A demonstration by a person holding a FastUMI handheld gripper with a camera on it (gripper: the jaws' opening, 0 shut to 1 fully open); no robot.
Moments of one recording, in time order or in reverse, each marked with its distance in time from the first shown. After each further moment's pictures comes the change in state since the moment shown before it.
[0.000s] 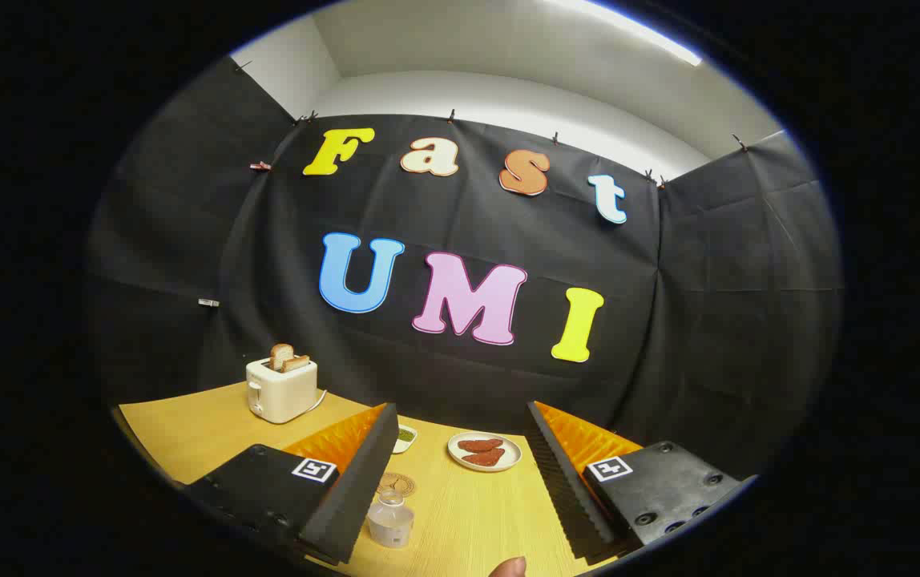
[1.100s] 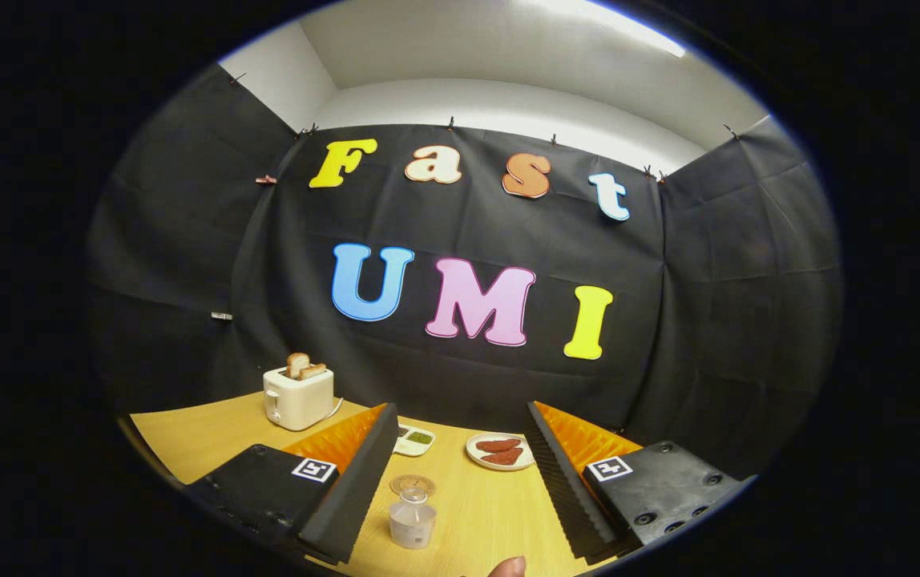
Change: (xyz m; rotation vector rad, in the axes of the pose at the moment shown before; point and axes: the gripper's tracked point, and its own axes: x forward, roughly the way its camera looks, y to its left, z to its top) arm -0.011 0.025 -0.018 0.061 -0.033 0.048
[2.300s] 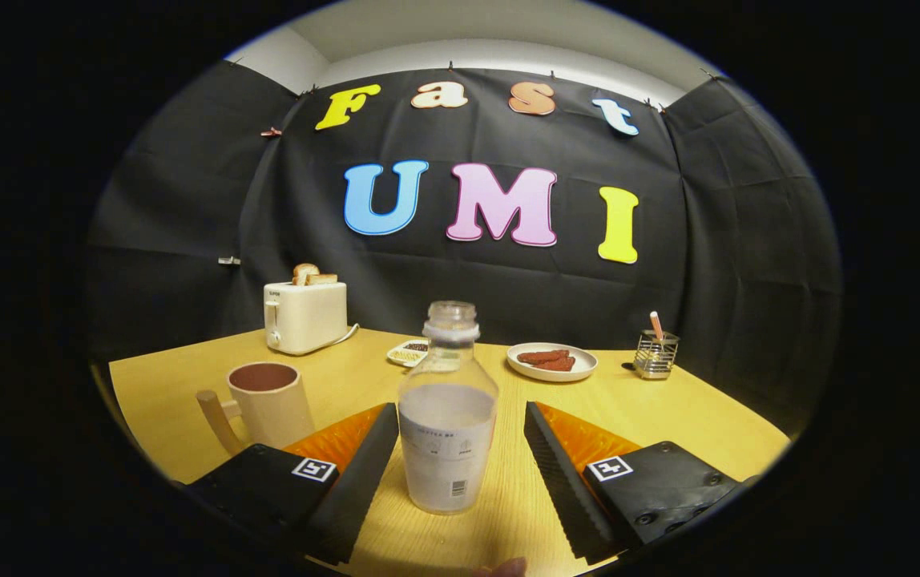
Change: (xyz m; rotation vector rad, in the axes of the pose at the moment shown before) arm 0.031 0.047 -0.236 0.082 0.175 0.044
